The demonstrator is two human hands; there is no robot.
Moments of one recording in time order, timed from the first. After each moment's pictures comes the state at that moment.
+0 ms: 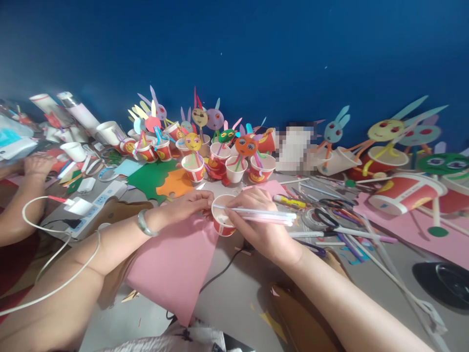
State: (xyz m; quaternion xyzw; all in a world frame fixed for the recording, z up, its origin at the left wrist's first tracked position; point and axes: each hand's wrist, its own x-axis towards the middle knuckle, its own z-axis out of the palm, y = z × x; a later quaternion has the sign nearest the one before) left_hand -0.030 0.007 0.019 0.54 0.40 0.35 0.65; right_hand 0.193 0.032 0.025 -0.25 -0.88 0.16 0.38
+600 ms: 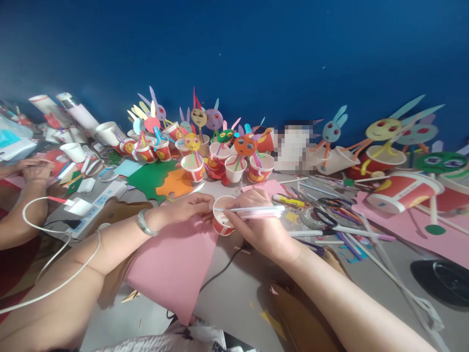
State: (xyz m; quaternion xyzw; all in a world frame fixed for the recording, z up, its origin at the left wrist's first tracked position) left_hand -0.033 0.008 0.015 0.60 0.39 0.29 0.63; right_hand 0.196 0.035 0.019 -0.25 -0.89 0.12 0.36
